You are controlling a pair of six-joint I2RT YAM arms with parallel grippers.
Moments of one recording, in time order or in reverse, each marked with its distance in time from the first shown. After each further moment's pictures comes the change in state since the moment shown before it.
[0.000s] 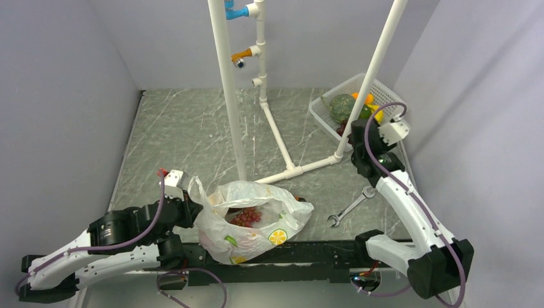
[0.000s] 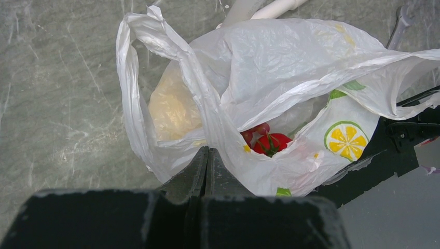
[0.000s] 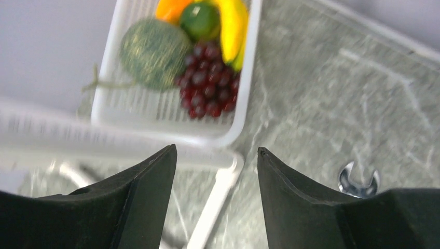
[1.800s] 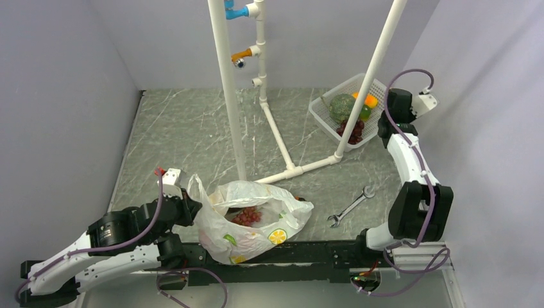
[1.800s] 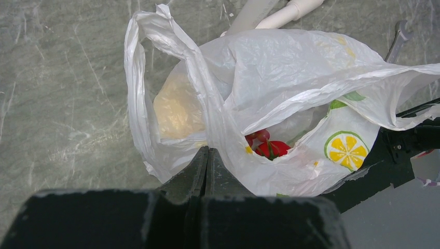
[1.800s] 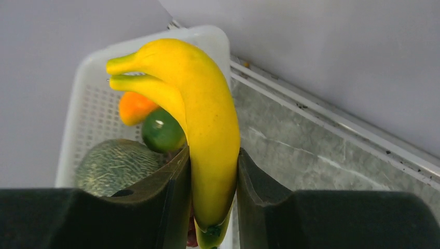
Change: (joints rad) left arm 0.048 -0.002 0.000 0.018 0.010 0.006; right arm -0.351 0.377 0.212 0.332 -0.132 -0.273
